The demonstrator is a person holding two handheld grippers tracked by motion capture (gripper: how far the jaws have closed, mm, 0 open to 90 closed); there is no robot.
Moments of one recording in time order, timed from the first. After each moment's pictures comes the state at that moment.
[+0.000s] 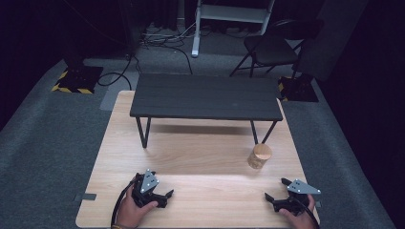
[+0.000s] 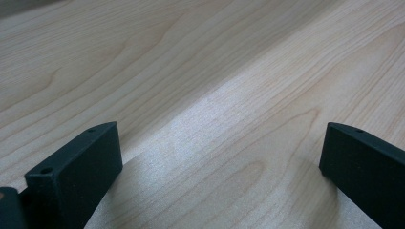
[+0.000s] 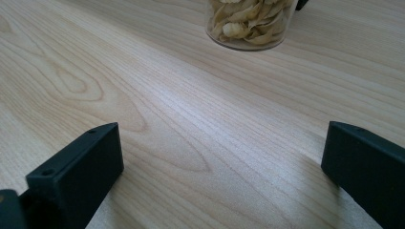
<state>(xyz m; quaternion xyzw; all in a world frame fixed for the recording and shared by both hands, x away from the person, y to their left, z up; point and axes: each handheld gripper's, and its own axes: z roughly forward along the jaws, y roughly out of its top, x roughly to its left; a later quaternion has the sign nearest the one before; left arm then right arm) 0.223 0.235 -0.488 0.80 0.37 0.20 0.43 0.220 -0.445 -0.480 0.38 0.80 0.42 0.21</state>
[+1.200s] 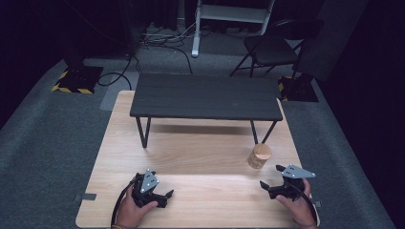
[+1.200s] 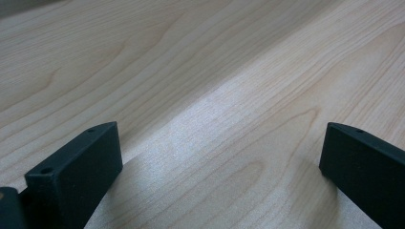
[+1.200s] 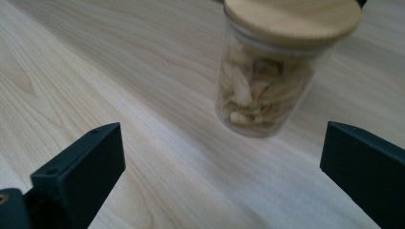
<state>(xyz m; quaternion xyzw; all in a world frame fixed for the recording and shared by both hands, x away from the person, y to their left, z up) 0.224 0.235 -0.487 0.80 0.37 0.20 0.43 0.262 -0.420 -0.430 0.34 0.82 0.41 0.20</state>
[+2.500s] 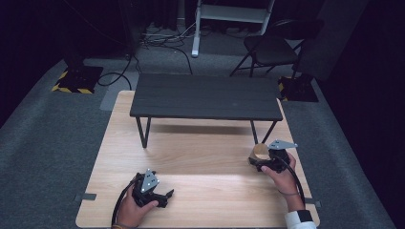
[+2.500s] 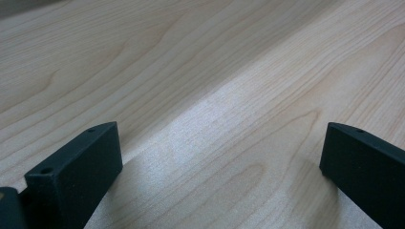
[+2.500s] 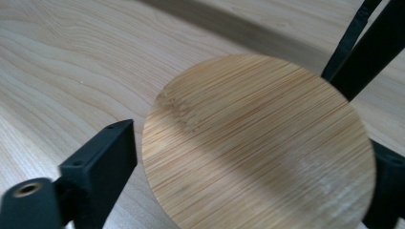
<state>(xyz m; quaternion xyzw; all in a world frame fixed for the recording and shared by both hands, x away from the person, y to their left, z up) 0.225 0.234 -0.487 0.80 0.36 0.20 0.43 0.343 -0.382 -0.414 0.38 0.82 0.38 0.18</state>
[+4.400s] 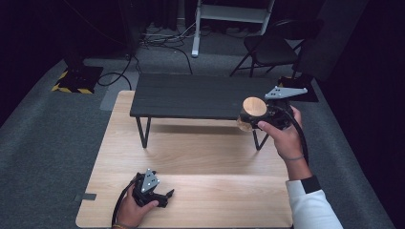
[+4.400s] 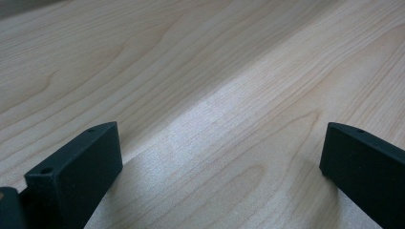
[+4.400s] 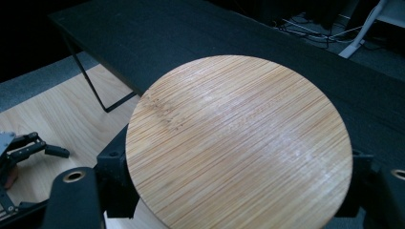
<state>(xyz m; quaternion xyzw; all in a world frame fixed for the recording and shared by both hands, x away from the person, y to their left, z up) 0.225 0.234 -0.487 0.80 0.36 0.20 0.43 0.359 -0.317 -0.205 0.33 0.82 0.44 0.18</state>
